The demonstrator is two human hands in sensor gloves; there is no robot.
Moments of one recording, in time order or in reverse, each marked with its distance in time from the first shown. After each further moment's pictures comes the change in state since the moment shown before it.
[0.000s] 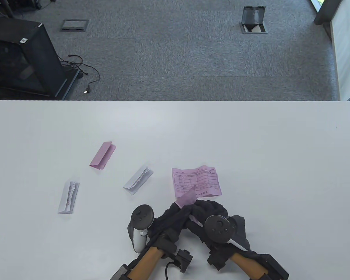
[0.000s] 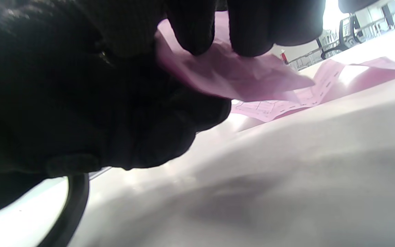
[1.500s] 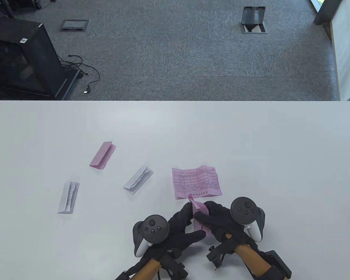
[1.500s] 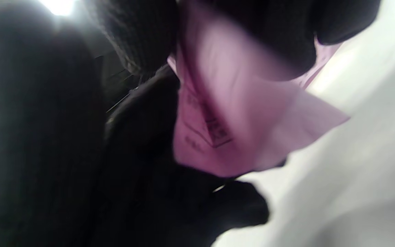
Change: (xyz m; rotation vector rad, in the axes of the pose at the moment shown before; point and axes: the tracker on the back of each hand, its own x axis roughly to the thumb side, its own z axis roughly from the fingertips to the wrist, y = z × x) left_hand 0.017 -0.018 0.021 -0.144 -0.213 -0.371; right_hand -0.041 -0.005 -0.008 0.084 0.185 -0.635
